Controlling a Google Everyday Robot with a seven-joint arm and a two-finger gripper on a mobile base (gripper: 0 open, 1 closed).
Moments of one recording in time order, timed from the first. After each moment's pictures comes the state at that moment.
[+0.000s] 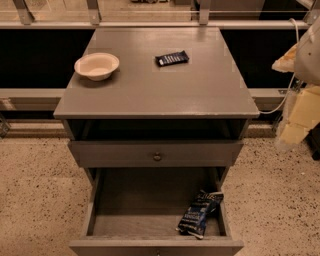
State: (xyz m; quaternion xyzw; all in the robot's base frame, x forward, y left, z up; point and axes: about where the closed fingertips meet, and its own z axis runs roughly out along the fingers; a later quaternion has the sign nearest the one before) arm 0.438 -0.216 0.977 -0.60 0.78 -0.04 0.16
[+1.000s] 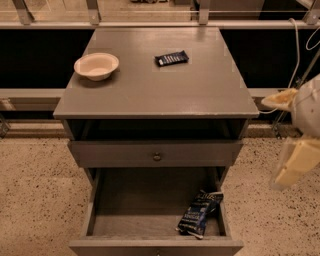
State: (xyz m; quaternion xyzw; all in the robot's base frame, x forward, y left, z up) arm 0.410 -0.210 0.914 -0.63 0.74 0.02 0.22
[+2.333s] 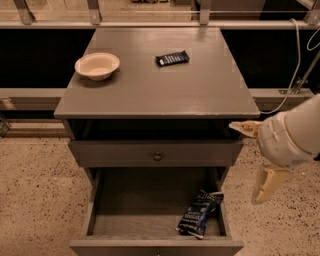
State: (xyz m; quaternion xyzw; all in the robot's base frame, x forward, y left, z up) arm 0.427 -0.193 0.826 -0.74 0.64 0.02 0.23
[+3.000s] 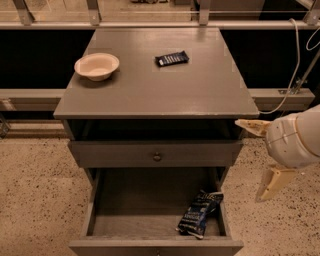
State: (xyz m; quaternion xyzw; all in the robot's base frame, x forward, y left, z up) arm 0.430 -0.204 0.828 -0.73 0.63 0.00 0.26
